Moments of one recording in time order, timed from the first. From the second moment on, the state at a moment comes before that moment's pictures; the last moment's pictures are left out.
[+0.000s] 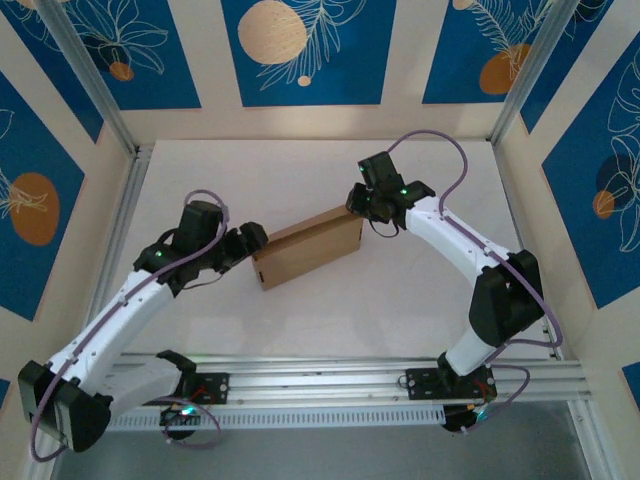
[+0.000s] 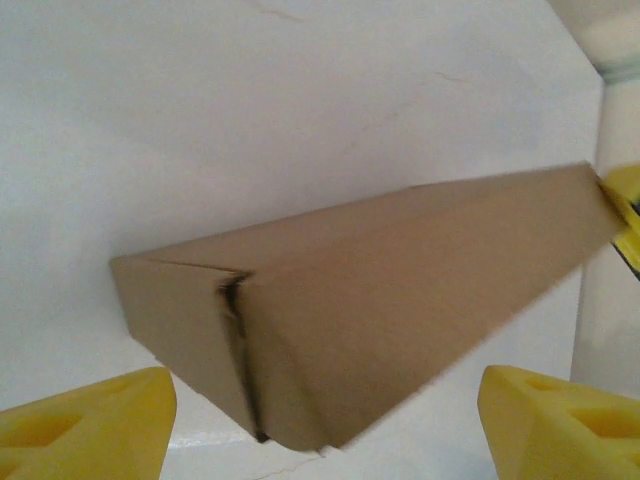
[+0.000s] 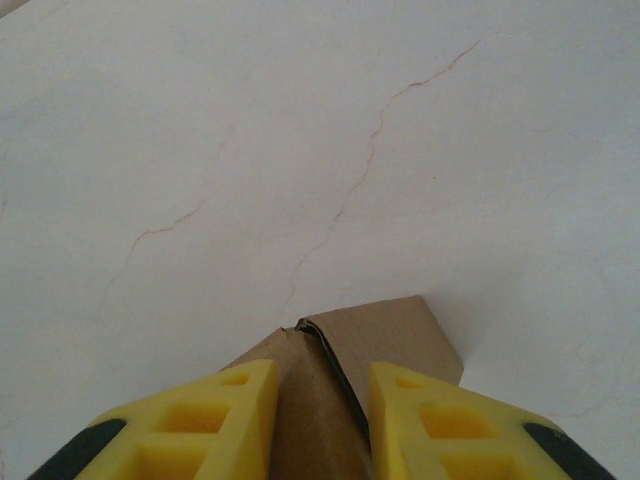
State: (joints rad) left arm -0.45 1.05 0.94 -0.68 0.17 -0.94; right arm 0.50 1.61 1.34 -0.63 0.06 0.74
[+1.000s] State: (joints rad) left arm -0.51 0.98 0.66 -0.41 0.03 -1.10; right arm 0.50 1.60 1.31 -0.59 0.05 0.74
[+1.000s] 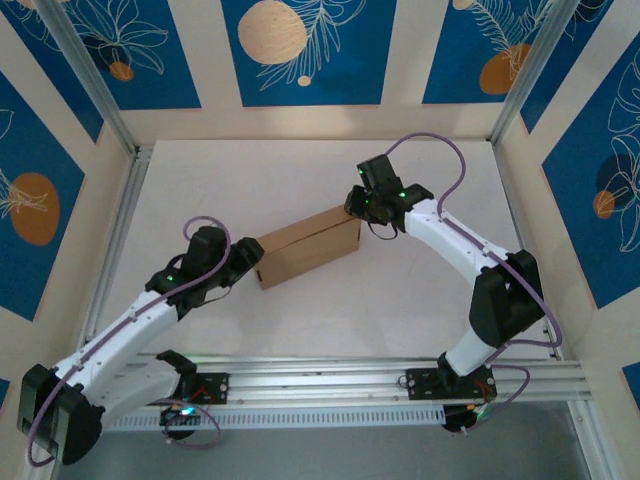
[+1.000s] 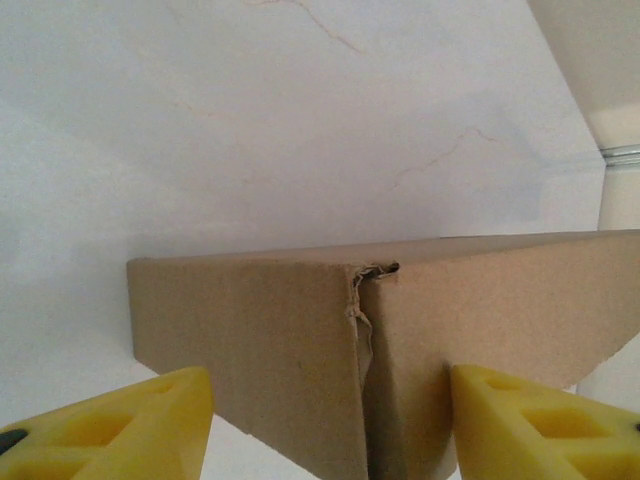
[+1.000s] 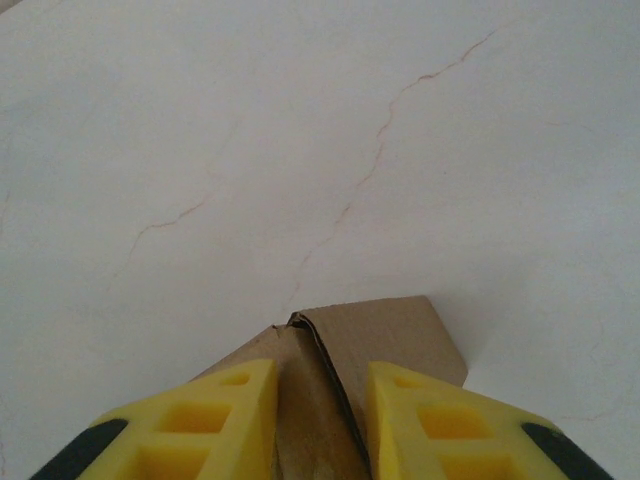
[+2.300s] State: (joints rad) left arm -0.42 1.14 0.79 -0.43 0.04 -0.90; right arm 0.30 1.46 1.11 -0.55 -0.44 0.64
